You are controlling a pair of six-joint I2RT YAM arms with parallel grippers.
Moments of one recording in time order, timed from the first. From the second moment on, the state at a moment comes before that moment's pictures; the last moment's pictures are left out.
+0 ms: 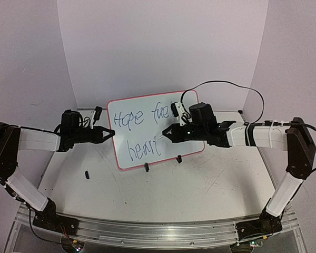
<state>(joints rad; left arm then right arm) -0.28 1.52 0.73 0.36 0.69 -0.28 0.76 1.72 1.19 0.05 -0.17 0.38</state>
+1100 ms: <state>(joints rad) -0.28 1.52 0.74 0.35 0.69 -0.28 0.71 1.68 1.13 0.05 -0.08 0.39</state>
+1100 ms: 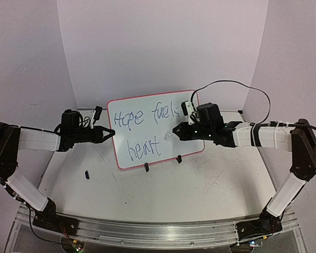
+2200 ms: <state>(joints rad) -0.28 1.52 0.74 0.35 0.69 -0.28 0.67 1.75 1.15 0.08 -0.17 0.39</state>
